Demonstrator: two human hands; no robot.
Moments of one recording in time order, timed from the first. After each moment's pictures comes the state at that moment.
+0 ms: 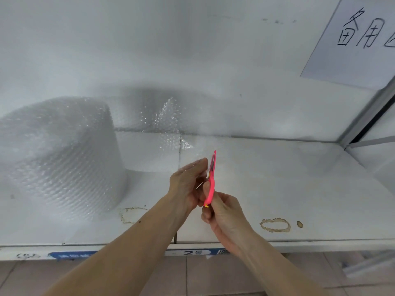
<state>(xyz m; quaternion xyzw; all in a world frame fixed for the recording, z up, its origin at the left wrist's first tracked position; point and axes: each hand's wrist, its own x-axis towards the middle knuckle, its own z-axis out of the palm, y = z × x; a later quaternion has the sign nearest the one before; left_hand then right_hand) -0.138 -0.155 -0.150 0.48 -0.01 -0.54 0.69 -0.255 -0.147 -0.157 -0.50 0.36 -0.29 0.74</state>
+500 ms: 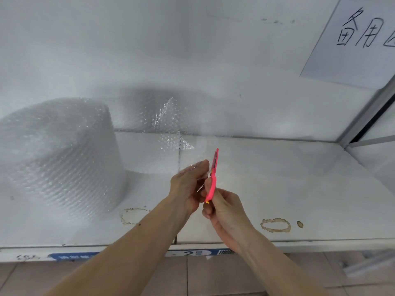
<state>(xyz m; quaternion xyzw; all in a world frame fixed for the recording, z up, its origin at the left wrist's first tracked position) -0.140 -0.154 -0.155 0.46 -0.02 -0.56 0.69 -0.252 -0.152 -0.156 -0.48 0.35 -0.31 0.74</state>
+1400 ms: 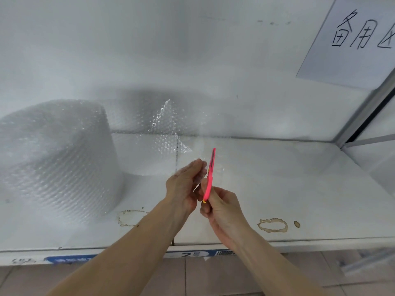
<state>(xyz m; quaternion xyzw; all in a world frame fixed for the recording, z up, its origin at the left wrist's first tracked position) -0.140 -0.157 -0.157 0.41 0.02 -0.54 0.73 -0.249 -0.155 -0.157 -0.48 0.35 -0.34 0.73</state>
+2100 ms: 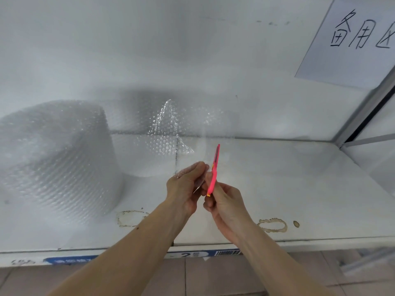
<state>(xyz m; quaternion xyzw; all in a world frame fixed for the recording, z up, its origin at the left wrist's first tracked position) -0.148 -0.148 -0.147 0.44 -0.02 -0.53 0.73 -0.250 -0.166 -0.151 -0.46 0.36 -0.34 0.74</state>
